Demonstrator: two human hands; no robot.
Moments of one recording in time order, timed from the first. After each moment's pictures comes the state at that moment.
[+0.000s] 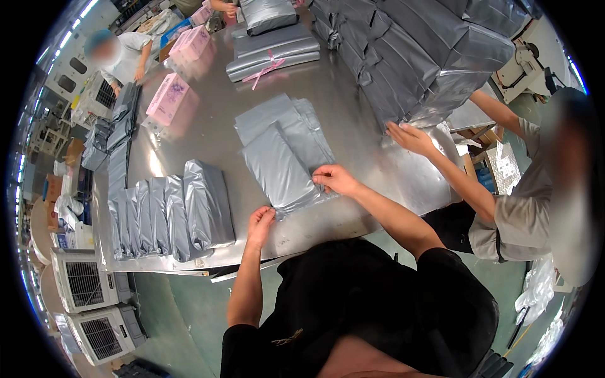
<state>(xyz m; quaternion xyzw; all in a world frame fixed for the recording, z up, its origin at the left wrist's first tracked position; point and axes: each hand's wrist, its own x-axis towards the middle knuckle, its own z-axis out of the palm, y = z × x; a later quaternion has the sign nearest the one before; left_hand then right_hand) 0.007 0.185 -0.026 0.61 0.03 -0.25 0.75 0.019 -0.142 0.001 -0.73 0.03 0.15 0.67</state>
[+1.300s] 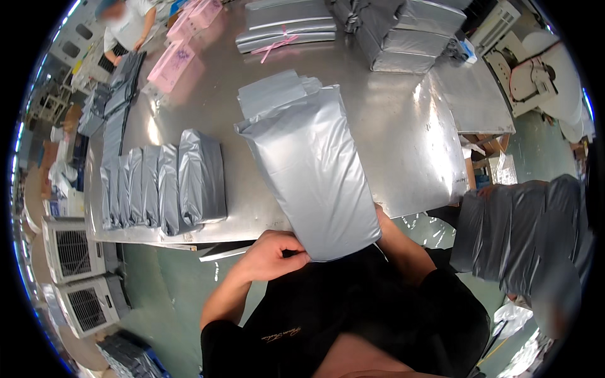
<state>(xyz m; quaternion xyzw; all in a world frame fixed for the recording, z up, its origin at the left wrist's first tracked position) -0.076 0.149 0.205 0.71 -0.30 -0.33 0.54 -0.126 -0.152 0.034 -0.35 0.03 0.24 0.90</state>
